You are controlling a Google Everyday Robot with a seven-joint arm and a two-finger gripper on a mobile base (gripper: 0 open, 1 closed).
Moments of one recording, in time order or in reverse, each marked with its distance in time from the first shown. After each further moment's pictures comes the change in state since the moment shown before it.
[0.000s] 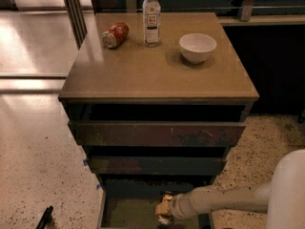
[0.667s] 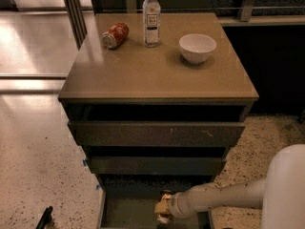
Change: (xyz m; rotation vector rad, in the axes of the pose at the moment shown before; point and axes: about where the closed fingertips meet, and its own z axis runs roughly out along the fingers) arm -0.001 0.004 -0.004 0.016 0.004 -0.005
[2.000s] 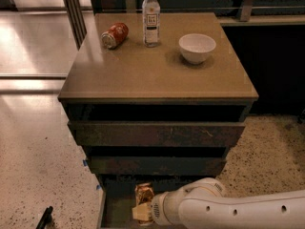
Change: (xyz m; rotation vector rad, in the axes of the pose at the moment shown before) arm 0.065 0.178 -0.155 -0.038 -0.117 -0.419
